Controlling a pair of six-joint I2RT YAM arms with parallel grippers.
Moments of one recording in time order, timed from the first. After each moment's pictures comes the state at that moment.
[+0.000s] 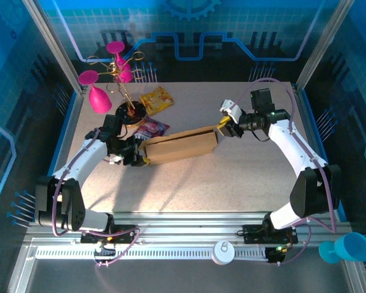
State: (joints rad) left arm -0.07 1.40 0.95 -0.74 0.60 -1.89; right arm 0.18 1.53 1.29 -0.69 -0.66 -0.71
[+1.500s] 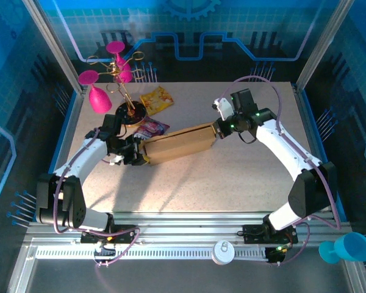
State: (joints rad) left arm -0.06 1.42 0.94 -0.70 0.61 -1.98; right arm 0.38 1.53 1.32 -0.69 -0.27 -0.12
